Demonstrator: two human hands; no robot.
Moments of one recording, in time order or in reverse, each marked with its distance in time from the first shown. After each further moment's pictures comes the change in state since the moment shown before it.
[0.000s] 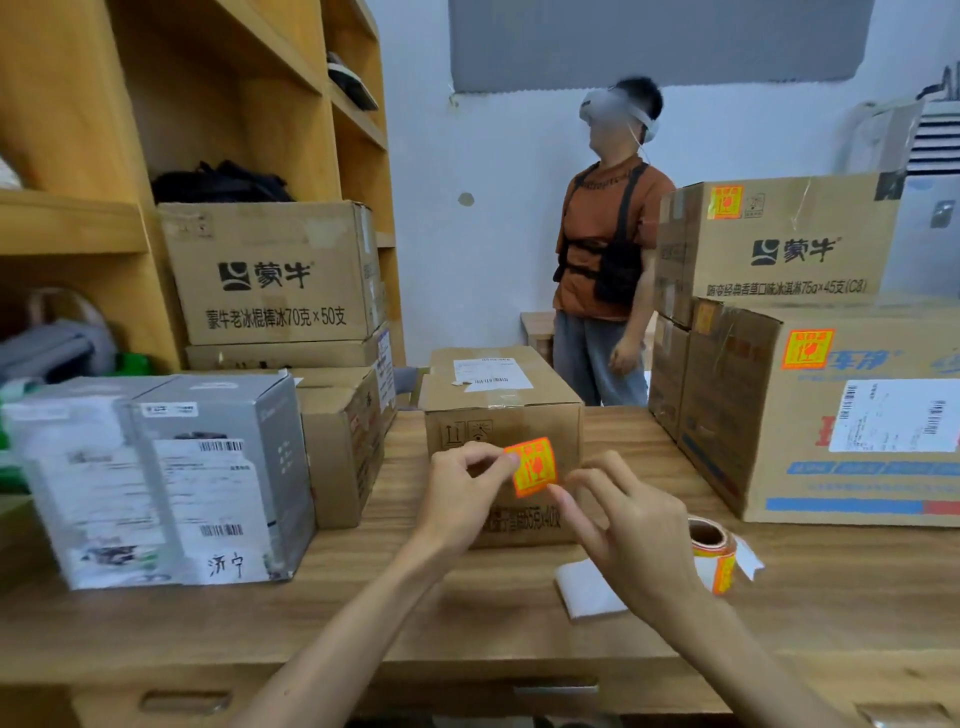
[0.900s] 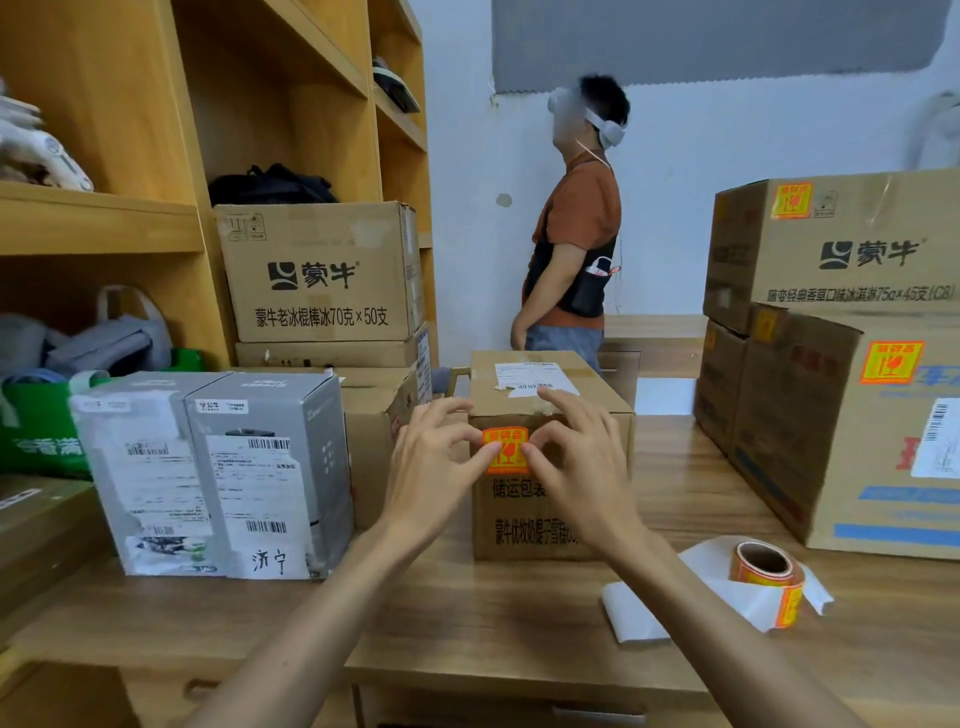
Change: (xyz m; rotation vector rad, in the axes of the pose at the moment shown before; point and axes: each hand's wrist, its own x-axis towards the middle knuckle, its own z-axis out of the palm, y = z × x) left_hand 0.031 -0.018 -0.069 0.614 0.157 0.323; right_hand 0.065 -0.026 0.075 0.298 -0.107 0.172
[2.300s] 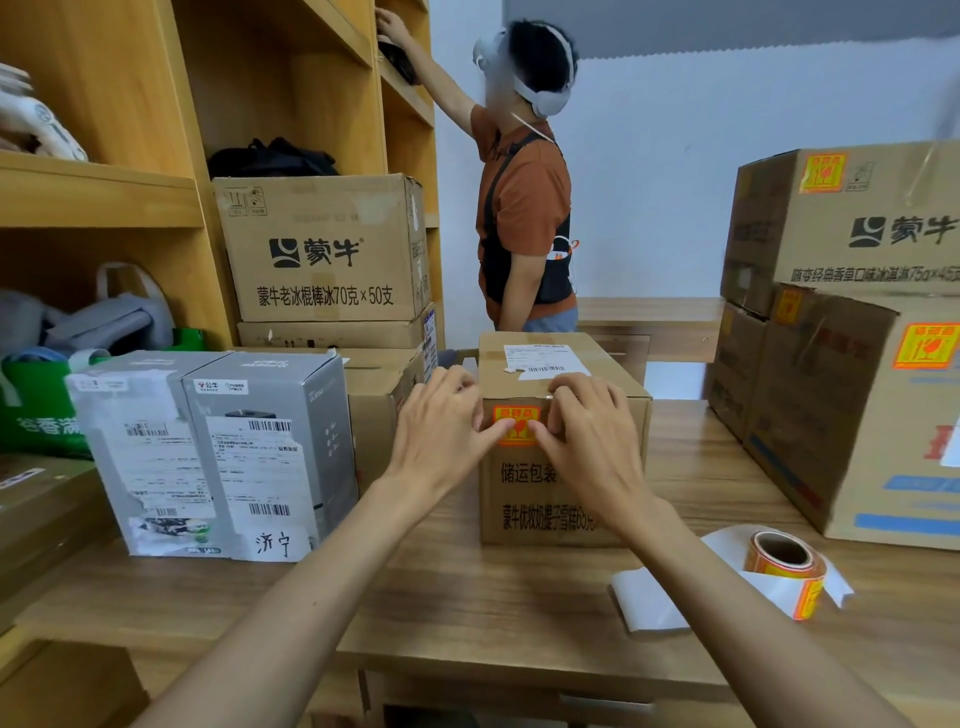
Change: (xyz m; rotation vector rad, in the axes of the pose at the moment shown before) left_hand 0.025 -0.006 0.004 0.382 -0.032 0.164; right_hand 0.019 0.013 0.012 -0.301 0.048 -0.107
